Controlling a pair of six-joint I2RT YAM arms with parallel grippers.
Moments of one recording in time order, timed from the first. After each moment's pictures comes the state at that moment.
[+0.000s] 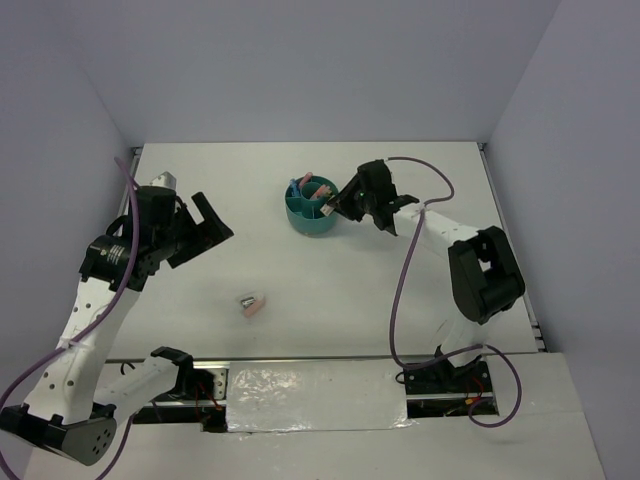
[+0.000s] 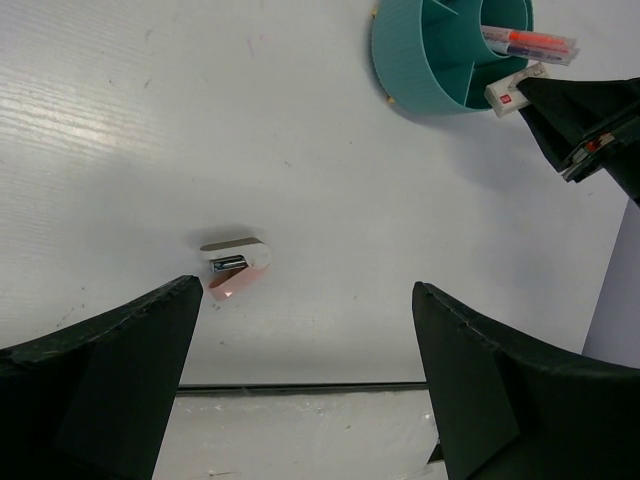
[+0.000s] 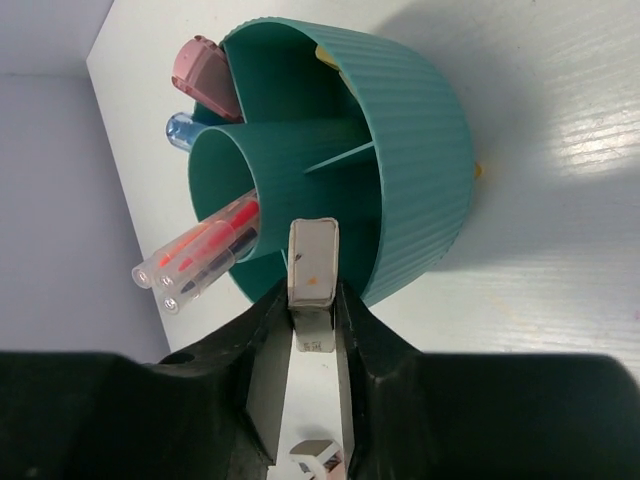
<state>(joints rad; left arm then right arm) -0.26 0.96 1.23 -1.01 -0.02 -0.73 0.45 1.73 1.16 -0.04 -0.06 1.06</state>
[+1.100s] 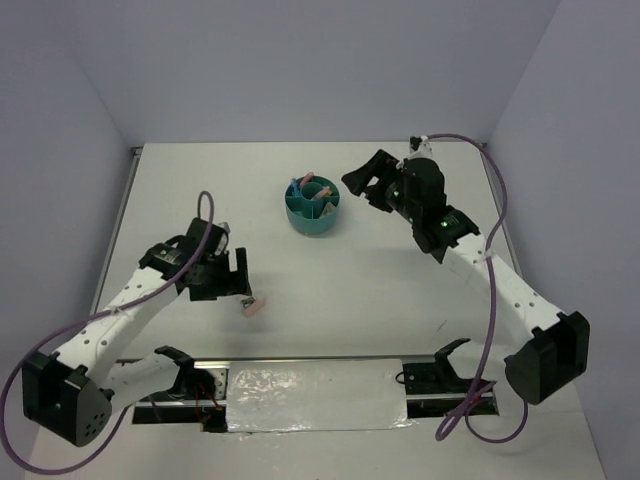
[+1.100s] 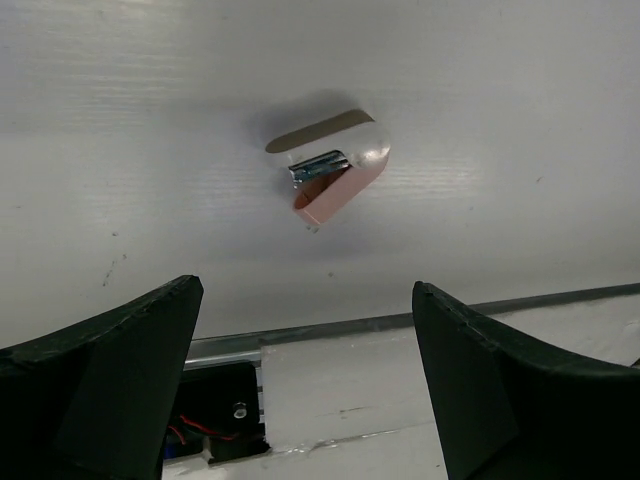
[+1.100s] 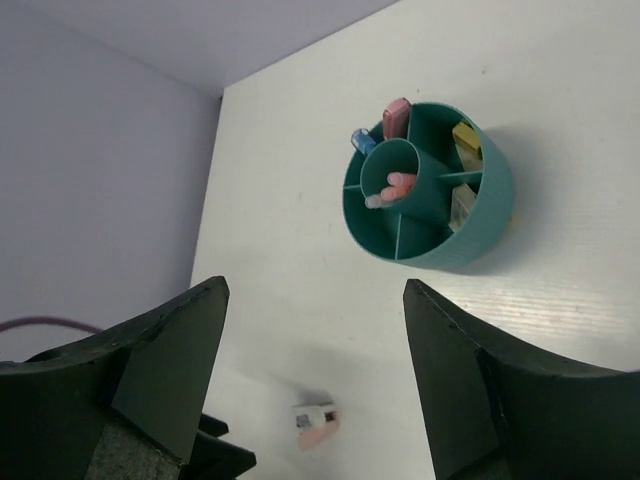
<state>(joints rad) -0.36 1.04 0.86 -0.94 0.06 -0.53 0.46 1.24 1.10 -0.14 0.01 0.83</state>
